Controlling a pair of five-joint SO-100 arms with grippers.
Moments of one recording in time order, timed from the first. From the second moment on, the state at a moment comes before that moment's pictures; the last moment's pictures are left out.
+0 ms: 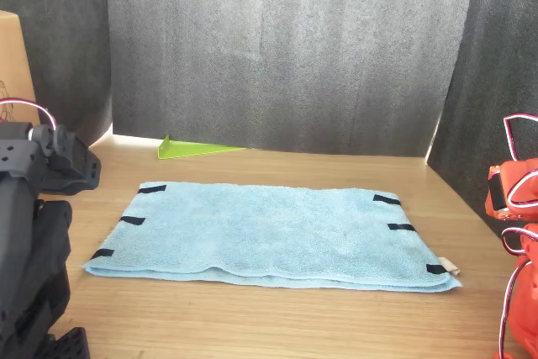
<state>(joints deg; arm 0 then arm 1) 94.4 181.7 160.3 72.9 95.0 86.1 180.4 158.5 76.6 85.7</state>
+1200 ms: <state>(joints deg) 90.1 123.9 126.7 69.8 96.5 95.7 96.4 96.4 86.2 76.9</state>
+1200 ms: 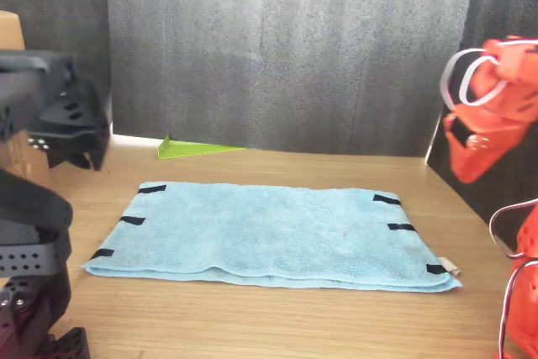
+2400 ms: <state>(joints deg) 89.0 120.0 130.3 69.4 96.2 101.7 77.3 102.9 78.0 79.4</state>
